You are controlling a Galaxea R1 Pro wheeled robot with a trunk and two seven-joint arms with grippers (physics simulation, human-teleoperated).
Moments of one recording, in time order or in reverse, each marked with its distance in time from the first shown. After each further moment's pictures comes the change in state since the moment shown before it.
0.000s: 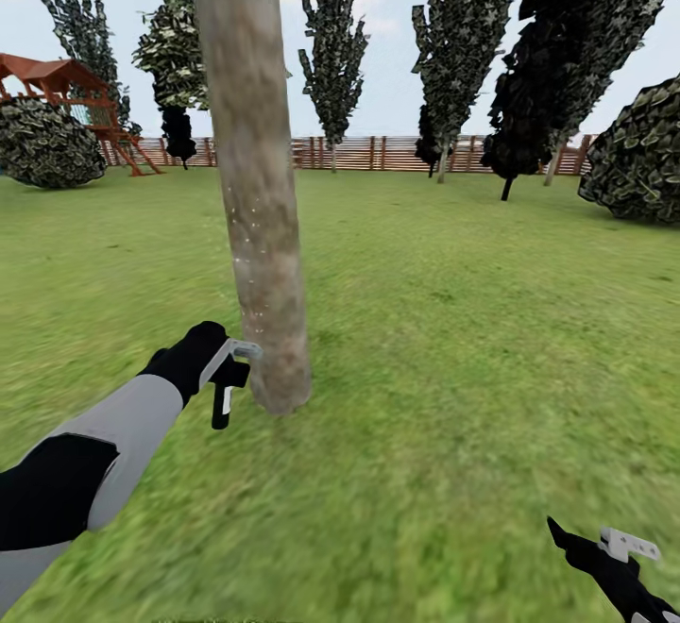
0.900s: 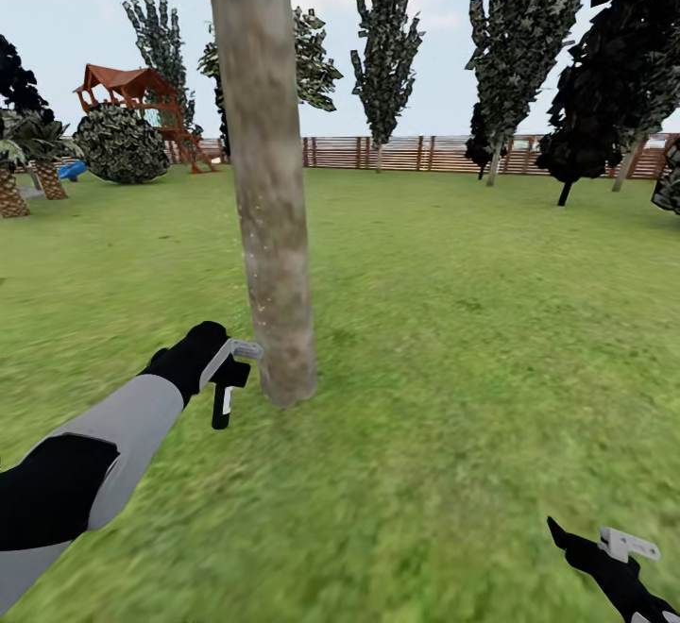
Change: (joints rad) left arm 0.000 -0.001 0.000 0.000 -0.001 0.001 0.002; right arm 0.000 0.000 0.000 0.000 0.000 0.001 0.000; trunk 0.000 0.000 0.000
